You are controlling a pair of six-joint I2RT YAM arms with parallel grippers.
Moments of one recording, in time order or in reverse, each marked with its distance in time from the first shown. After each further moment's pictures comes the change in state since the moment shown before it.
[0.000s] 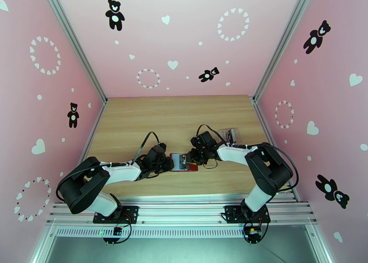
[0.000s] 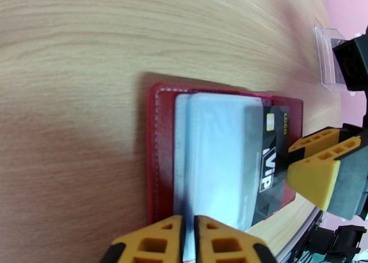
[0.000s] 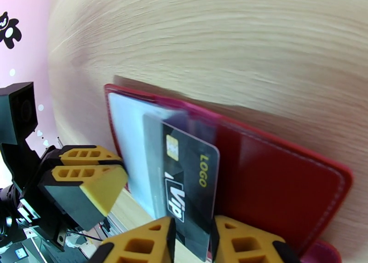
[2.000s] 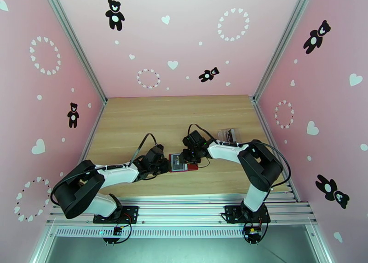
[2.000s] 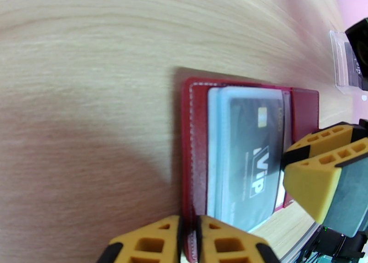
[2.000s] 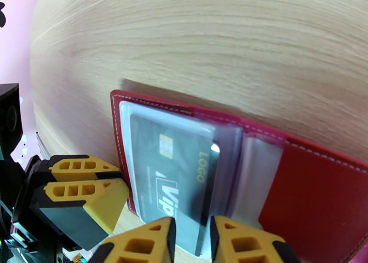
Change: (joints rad) left arm -0.002 -0.053 -0.016 -0.087 -0.047 0.000; right arm 0.112 0.082 0.140 -0.109 0.118 -0.014
